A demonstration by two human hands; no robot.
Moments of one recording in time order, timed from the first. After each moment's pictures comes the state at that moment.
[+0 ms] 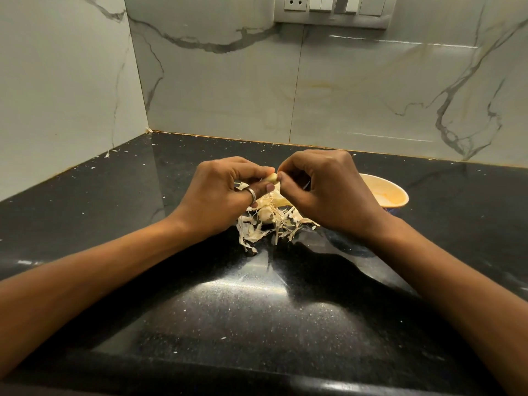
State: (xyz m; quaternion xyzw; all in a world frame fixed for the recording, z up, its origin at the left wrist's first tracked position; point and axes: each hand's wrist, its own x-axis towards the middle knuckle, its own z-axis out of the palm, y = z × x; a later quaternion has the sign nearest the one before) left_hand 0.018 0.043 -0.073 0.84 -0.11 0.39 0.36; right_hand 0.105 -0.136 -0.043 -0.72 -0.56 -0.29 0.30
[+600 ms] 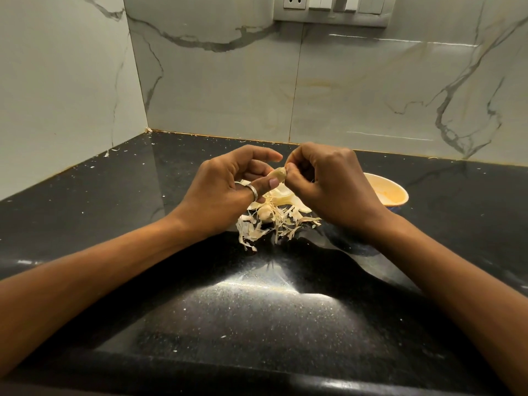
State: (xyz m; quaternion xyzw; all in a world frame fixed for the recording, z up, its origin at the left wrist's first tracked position) left_hand 0.012 0.032 -0.067 0.81 -0.12 0.32 0.49; right_hand 0.109 -0.136 -0.043 -0.75 -0.50 -0.27 0.32
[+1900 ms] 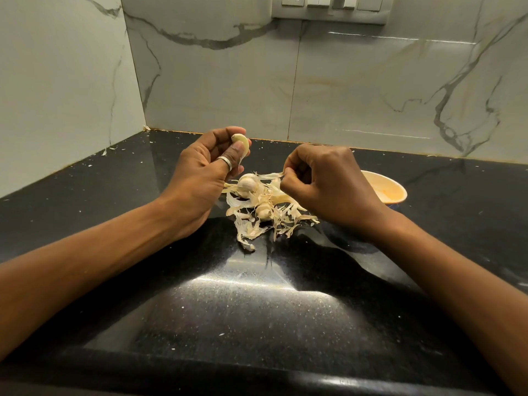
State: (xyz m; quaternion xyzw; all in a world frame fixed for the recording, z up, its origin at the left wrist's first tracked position) left_hand 0.021 0.044 -0.060 0.65 0.00 0.33 0.69; right_hand 0.107 -0.137 -0.043 -0.76 -0.51 -0.25 0.31
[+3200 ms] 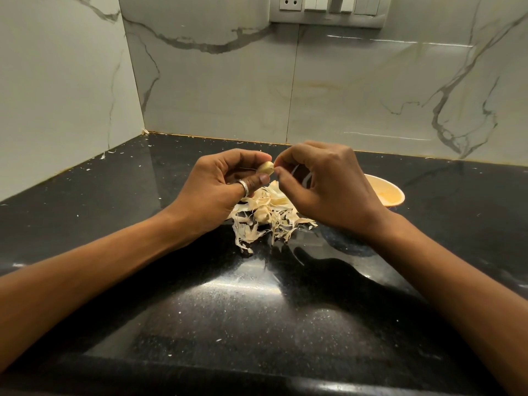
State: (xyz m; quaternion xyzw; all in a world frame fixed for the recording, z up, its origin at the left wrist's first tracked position) left_hand 0.014 0.036 -0.065 0.77 -0.06 0.30 0.56; right_hand 0.102 -0.141 -0.036 -0.71 -0.56 -0.30 0.30
